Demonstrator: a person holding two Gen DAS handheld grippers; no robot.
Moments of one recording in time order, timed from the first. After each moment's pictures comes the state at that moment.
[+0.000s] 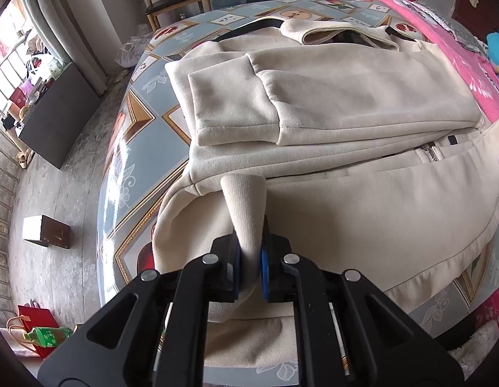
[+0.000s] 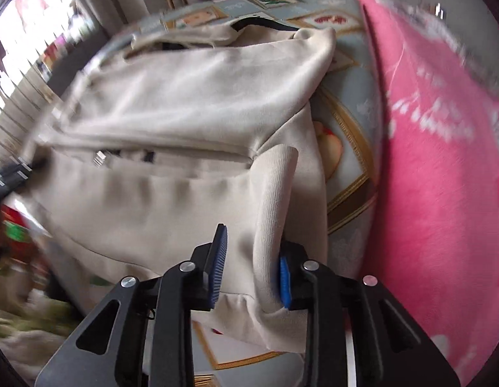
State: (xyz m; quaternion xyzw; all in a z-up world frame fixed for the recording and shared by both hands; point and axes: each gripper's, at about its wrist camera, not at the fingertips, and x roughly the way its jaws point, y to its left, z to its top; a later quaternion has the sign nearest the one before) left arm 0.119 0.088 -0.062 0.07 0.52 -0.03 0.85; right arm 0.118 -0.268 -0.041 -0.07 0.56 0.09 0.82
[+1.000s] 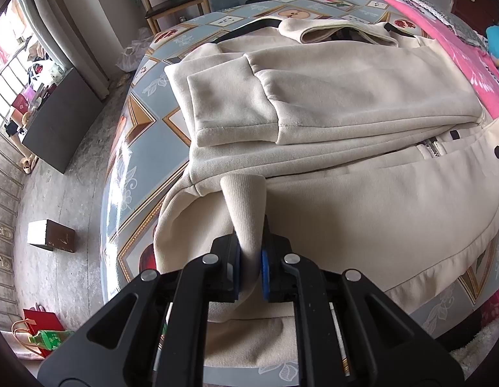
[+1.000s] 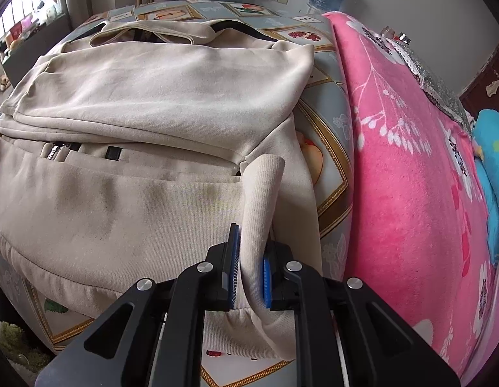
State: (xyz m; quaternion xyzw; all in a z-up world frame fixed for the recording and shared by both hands) left arm 0.118 0.084 -0.061 0.08 0.52 -0.02 0.85; right arm 0.114 -0.241 -0.055 -0.13 0.53 -0.02 0.84
